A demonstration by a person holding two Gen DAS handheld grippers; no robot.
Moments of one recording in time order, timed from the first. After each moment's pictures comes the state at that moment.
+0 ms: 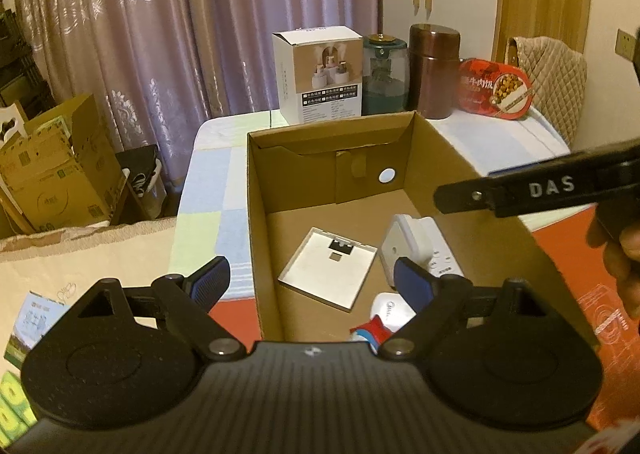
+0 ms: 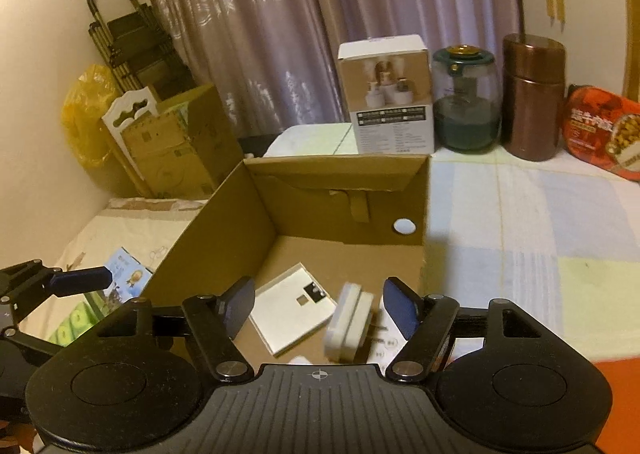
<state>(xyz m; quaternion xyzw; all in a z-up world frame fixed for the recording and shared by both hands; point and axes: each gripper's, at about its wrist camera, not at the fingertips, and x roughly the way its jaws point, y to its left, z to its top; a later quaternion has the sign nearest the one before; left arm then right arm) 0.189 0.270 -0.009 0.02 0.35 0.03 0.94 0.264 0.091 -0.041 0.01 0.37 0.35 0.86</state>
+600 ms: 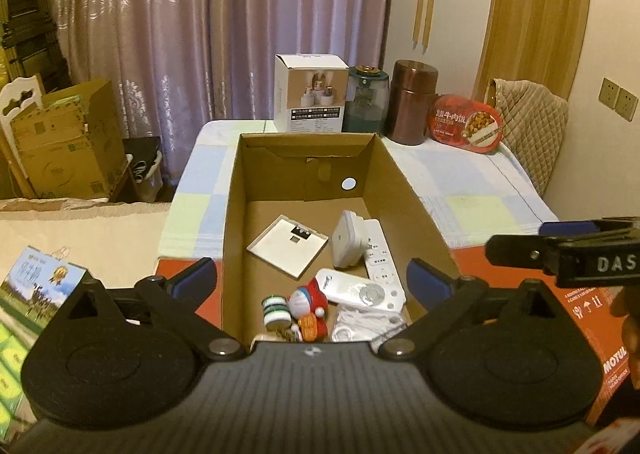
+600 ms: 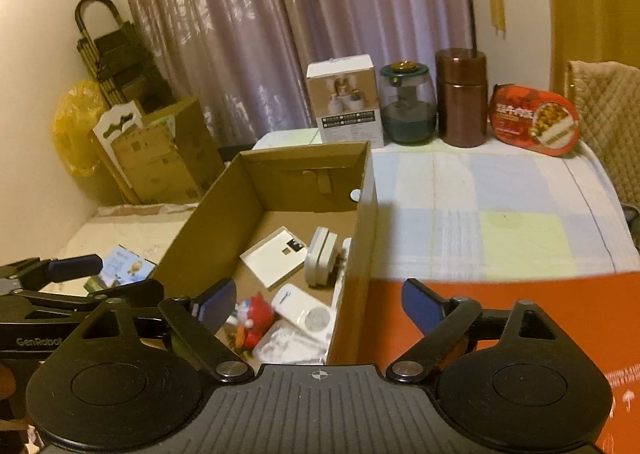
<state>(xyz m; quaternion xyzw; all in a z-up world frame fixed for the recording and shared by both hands) 0.096 0.227 0.035 -0.04 0.32 0.05 0.94 0.146 0.013 0.009 0.01 0.35 0.30 0.89</state>
